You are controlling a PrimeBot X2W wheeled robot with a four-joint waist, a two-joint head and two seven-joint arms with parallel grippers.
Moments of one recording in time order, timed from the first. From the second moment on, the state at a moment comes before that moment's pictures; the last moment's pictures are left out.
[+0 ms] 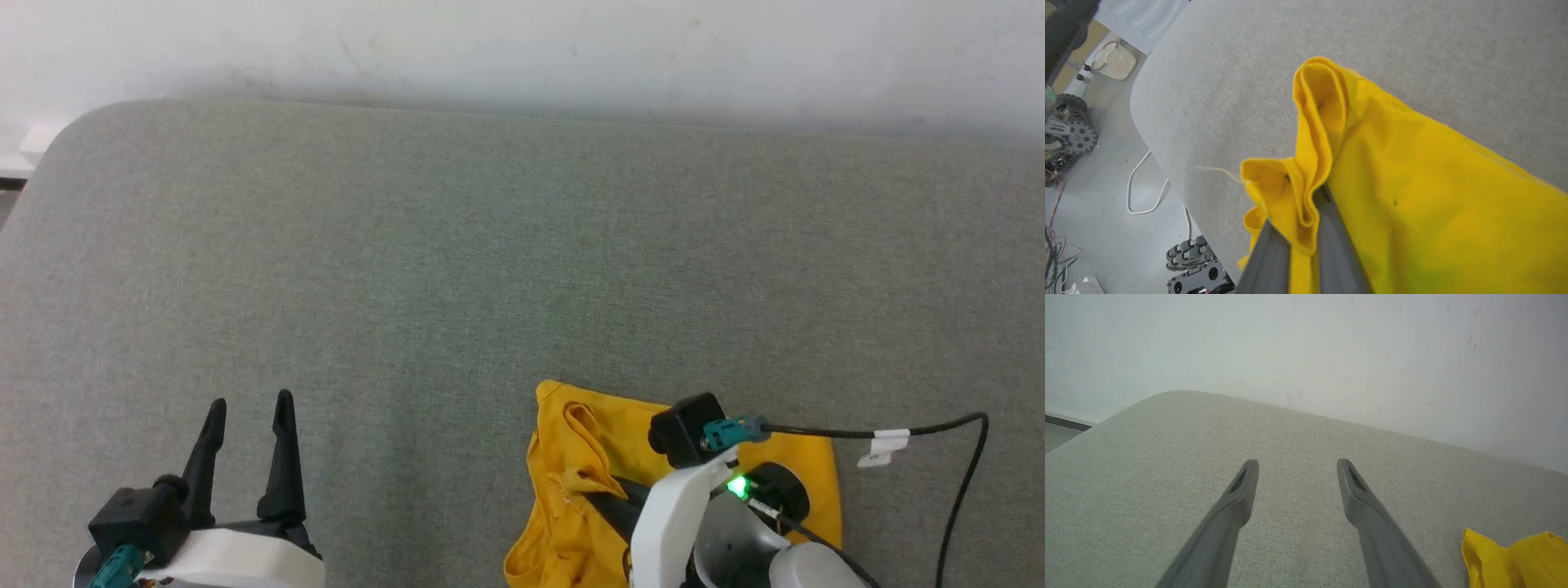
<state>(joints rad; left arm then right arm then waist) 0.11 0.38 -0.22 -0.13 -0.55 0.25 -0.23 -0.08 -0.05 0.42 0.01 0.42 0.13 0.55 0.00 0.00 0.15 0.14</state>
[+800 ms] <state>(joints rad) 0.09 0.37 -0.22 -0.12 -0.55 0.23 -0.24 0.03 -0.05 0.10 -0.12 0.32 0.13 0.48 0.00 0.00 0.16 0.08</state>
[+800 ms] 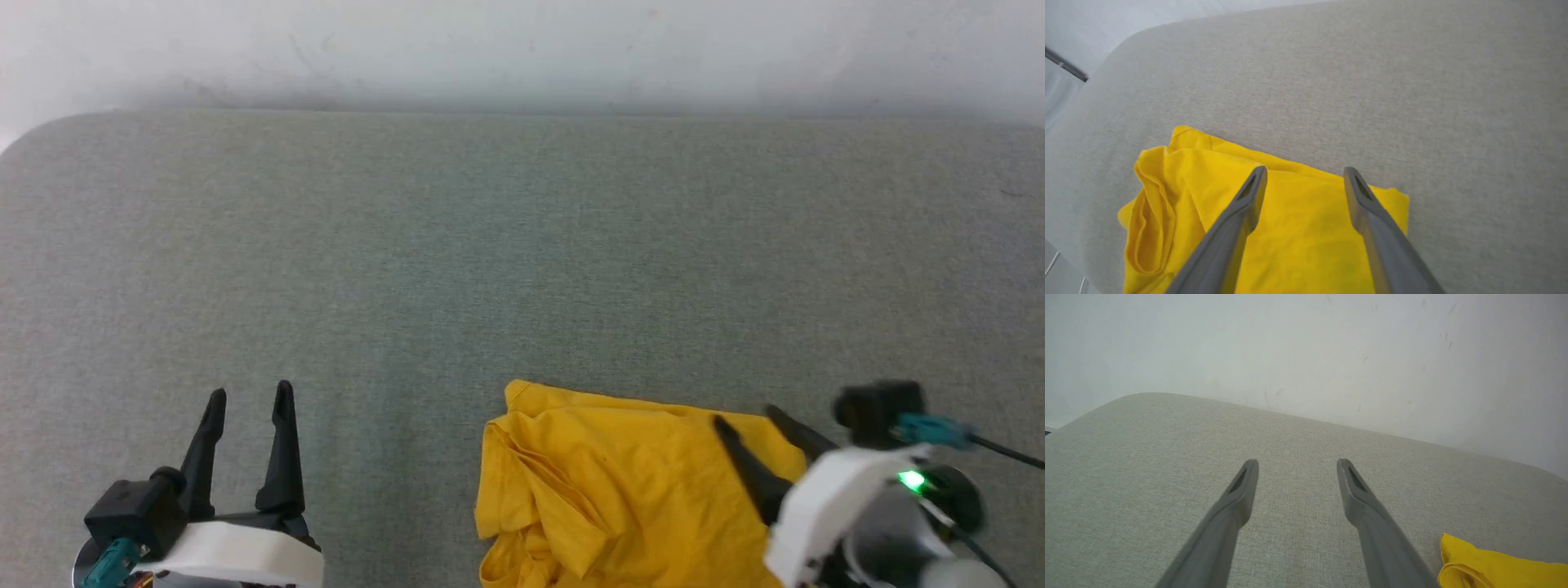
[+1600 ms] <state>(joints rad) 0.07 0.42 -0.23 -0.15 -0.54 0.23 -0.21 0.10 -0.05 0.05 0.02 0.33 0.13 0.47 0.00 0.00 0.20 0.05</state>
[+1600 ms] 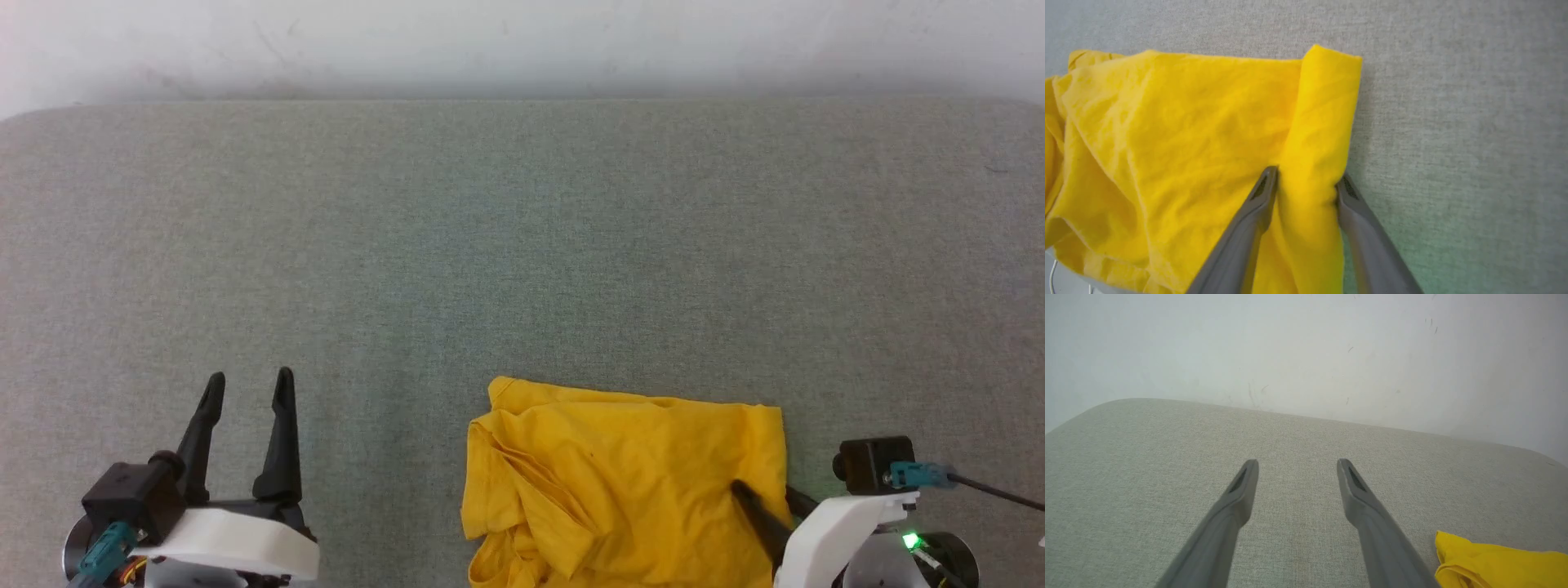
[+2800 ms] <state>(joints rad) -0.19 0.52 -0.19 -0.31 -0.46 0.21 -0.21 -0.44 -0.31 -0.31 0.01 -0.06 0.13 0.64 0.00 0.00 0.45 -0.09</state>
